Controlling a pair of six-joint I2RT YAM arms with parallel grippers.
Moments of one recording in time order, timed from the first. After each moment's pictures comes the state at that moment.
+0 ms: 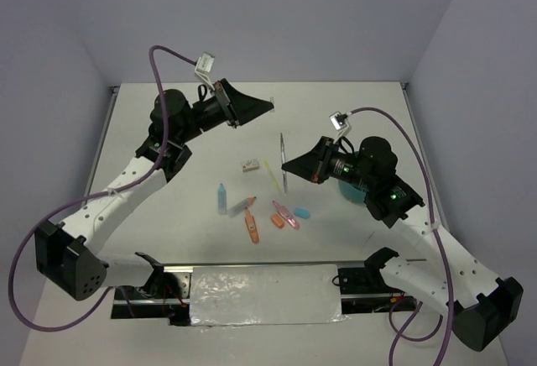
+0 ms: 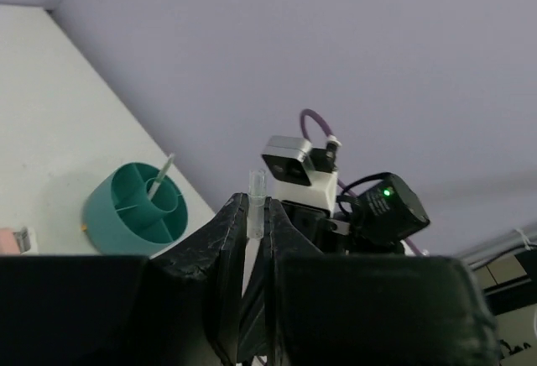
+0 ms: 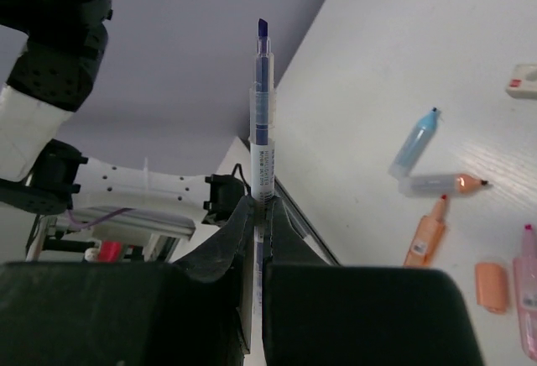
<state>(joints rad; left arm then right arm) -0.51 1.31 1.20 0.28 0.49 -0.97 0.52 0.85 0.79 -0.06 -0.52 0.84</state>
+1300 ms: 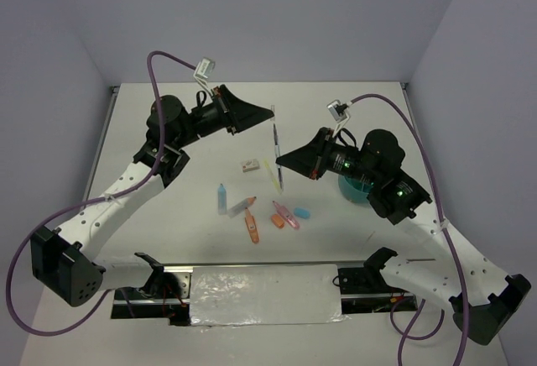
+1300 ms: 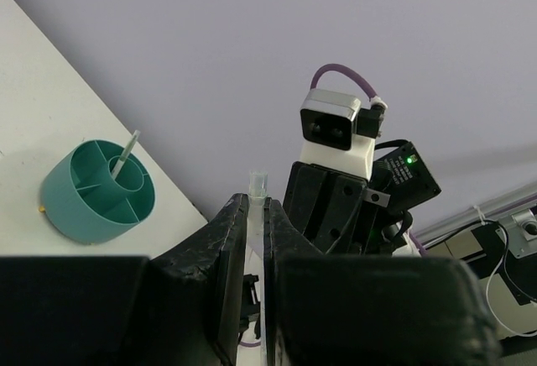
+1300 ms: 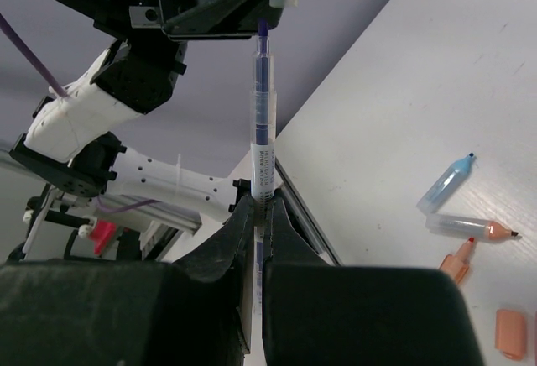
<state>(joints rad) -0.52 1.25 1.14 0.35 0.57 -1.06 0.62 0.88 0.95 -0.08 -0.50 0.77</state>
